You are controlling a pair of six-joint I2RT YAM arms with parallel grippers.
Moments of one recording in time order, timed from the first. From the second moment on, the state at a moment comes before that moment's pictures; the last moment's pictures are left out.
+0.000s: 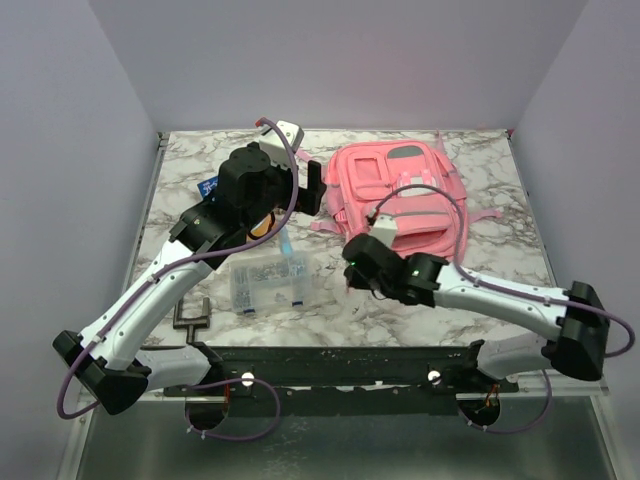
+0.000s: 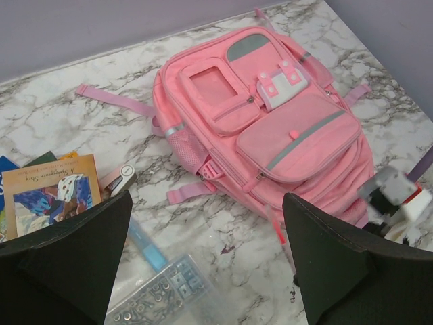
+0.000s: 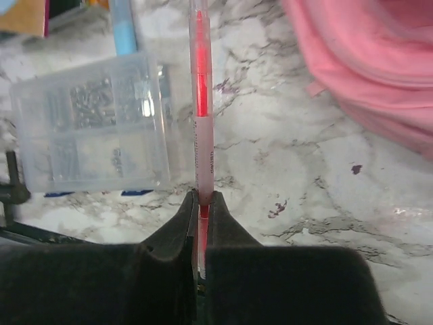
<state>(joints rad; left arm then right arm) -0.69 1.19 1.39 -0.47 -0.14 -0.17 1.10 1.38 1.02 -0.54 0.49 0.97</state>
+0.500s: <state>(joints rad) -0.69 1.20 1.38 -0.47 -0.13 -0.17 0.56 1.07 0.78 -0.52 0.12 0.89</state>
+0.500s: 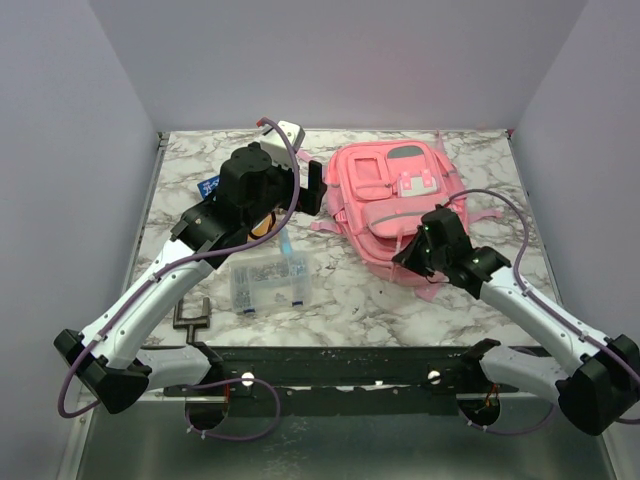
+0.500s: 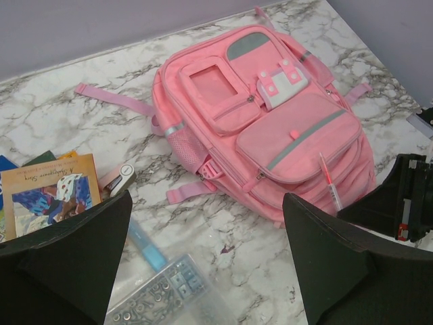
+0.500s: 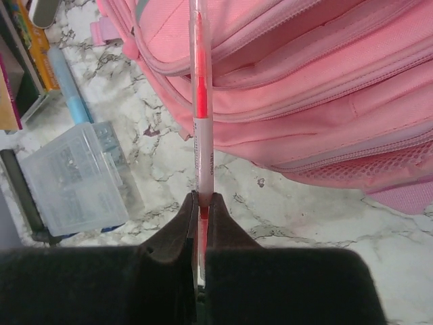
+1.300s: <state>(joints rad) -0.74 1.20 1.38 -0.47 -0.14 -0.17 0.17 0.94 0.64 -0.57 -0.09 0.80</state>
